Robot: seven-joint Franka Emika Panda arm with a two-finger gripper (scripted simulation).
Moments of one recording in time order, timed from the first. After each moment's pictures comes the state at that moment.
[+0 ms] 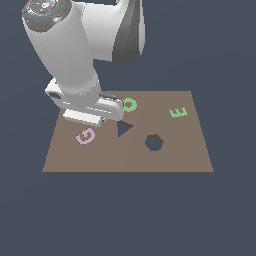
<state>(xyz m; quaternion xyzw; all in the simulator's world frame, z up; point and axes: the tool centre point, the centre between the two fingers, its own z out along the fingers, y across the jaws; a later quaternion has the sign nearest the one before) -0.025 -0.111 0.033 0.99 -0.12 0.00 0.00</state>
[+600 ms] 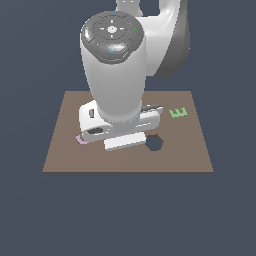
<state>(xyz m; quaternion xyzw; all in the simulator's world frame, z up) 0.044 -0.017 0.037 0.99 0.11 0.00 0.00</state>
